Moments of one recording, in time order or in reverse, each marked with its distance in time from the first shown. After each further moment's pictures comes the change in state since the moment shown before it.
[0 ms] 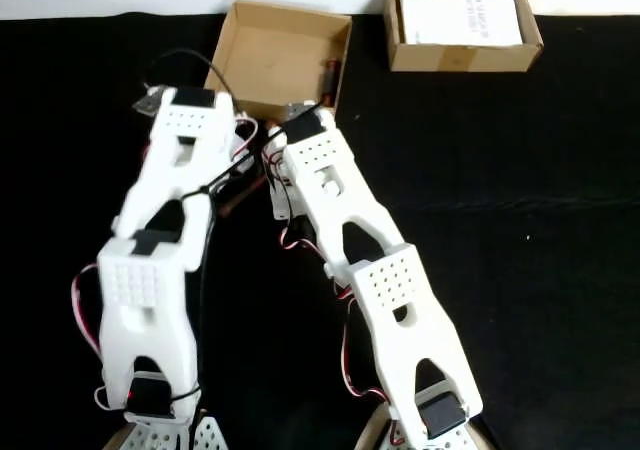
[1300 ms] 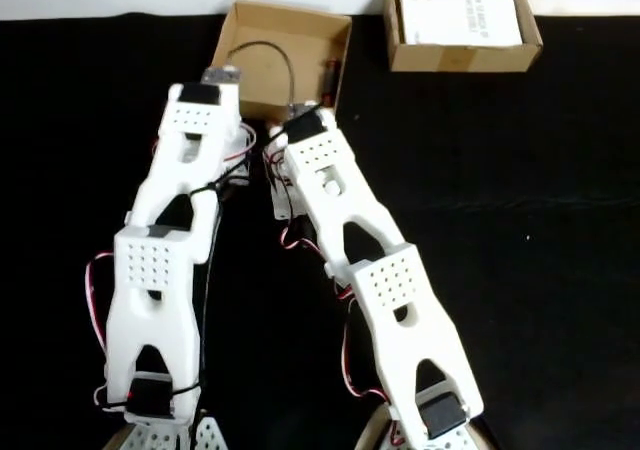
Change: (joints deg) left arm 0.1 8.1 -9.1 -3.2 -51.4; right arm 0.2 0.2 0.1 0.0 0.0
